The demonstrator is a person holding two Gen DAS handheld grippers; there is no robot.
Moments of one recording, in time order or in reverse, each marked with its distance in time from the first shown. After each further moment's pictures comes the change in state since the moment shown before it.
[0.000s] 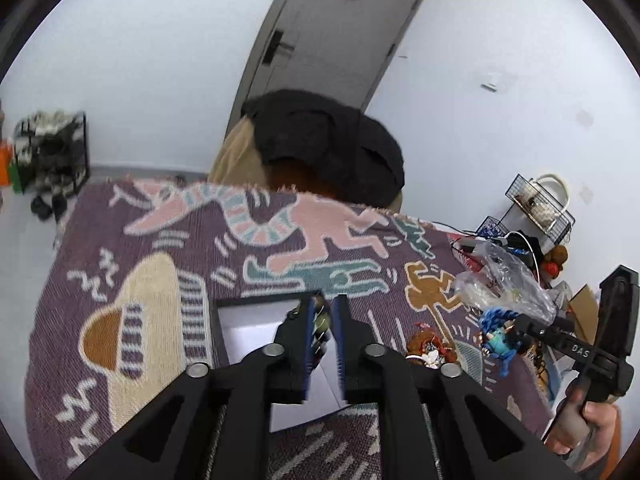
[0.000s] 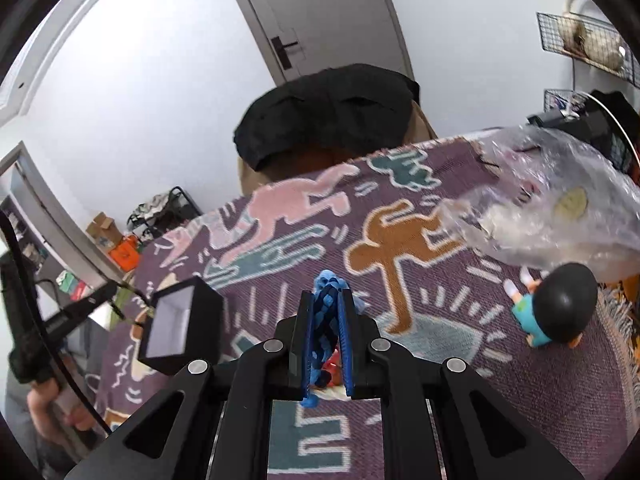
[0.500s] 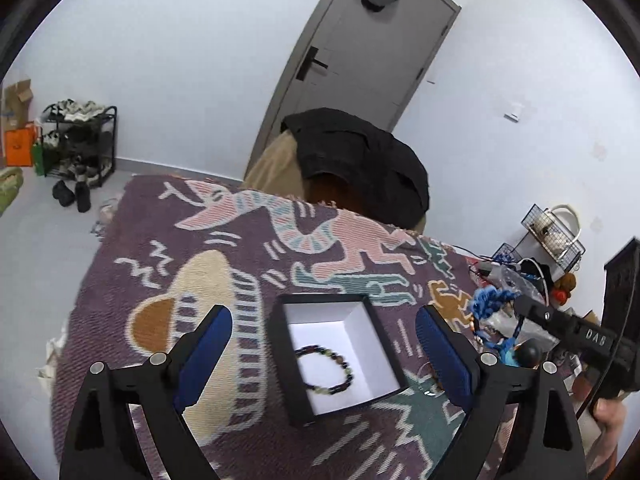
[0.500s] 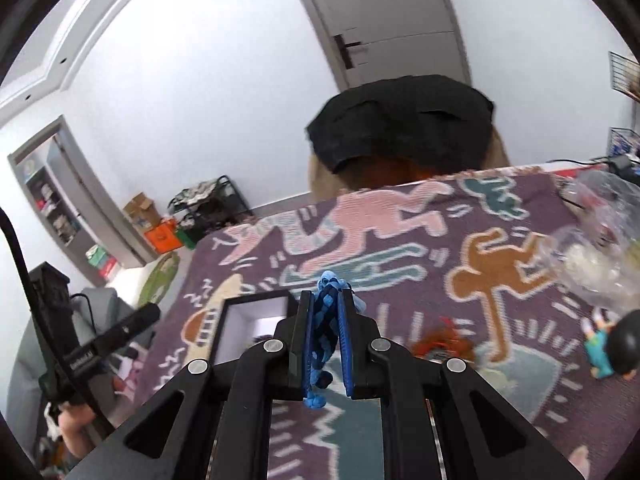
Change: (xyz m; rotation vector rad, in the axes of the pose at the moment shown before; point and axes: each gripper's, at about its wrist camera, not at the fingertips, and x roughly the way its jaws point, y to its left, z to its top) left arm -0.045 0.038 -0.010 -0.059 -0.093 0.066; right arm 0.025 0.099 0.012 -0.113 0.015 0.156
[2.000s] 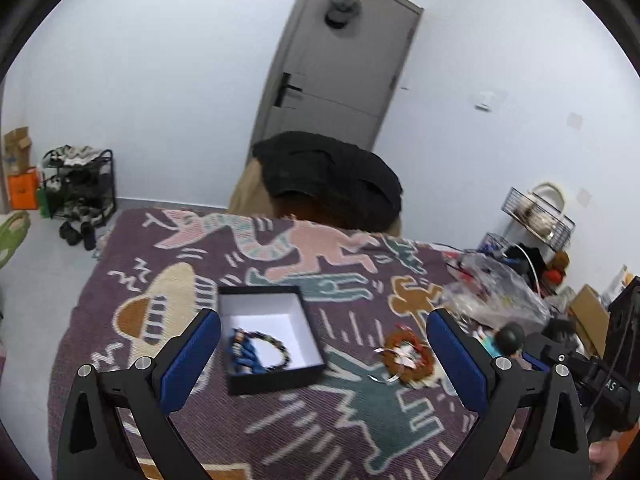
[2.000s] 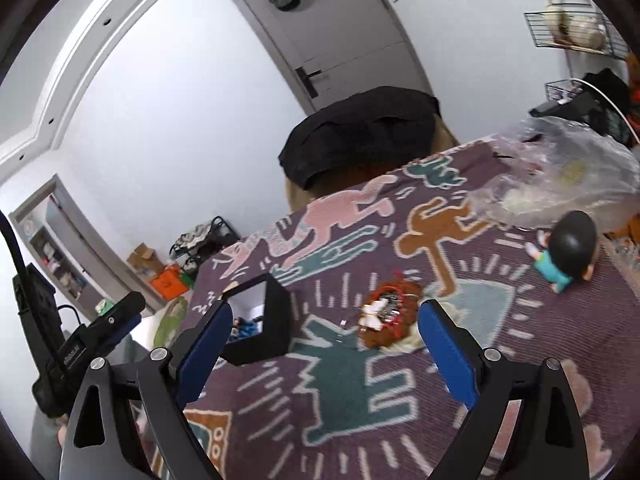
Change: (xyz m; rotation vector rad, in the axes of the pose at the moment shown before) left arm -0.037 -0.102 -0.034 0.124 -0.075 0.020; right arm -0.100 -0.071 -0.075 0.196 -0.138 -0.030
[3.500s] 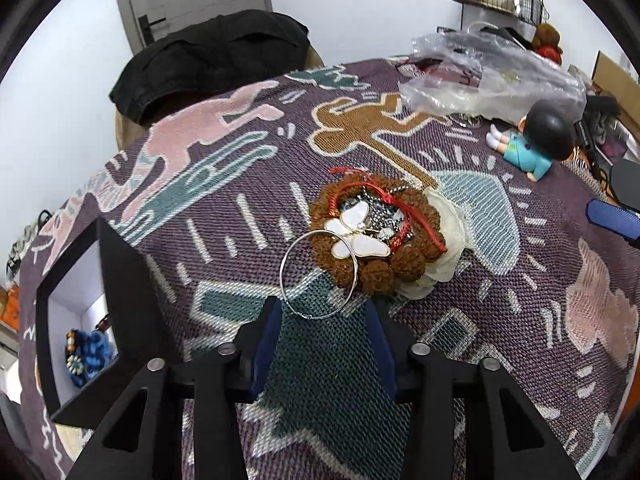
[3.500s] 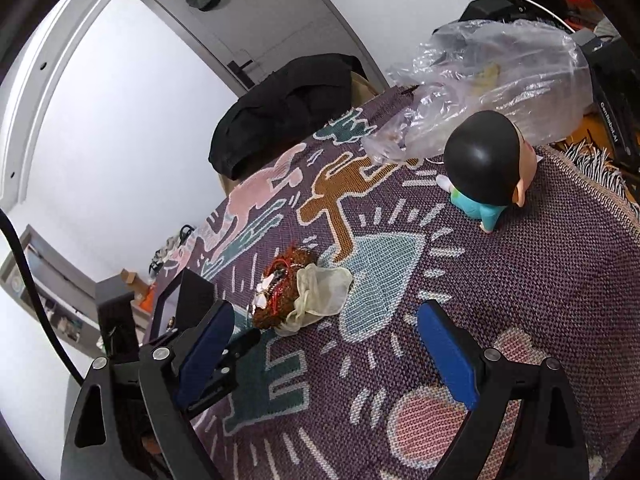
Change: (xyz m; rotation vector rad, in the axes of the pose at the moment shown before) left arm 0.176 -0.103 -0.097 0.519 0.446 0.018; right arm 0.026 -0.108 -0.025 0.211 0.076 -0.054
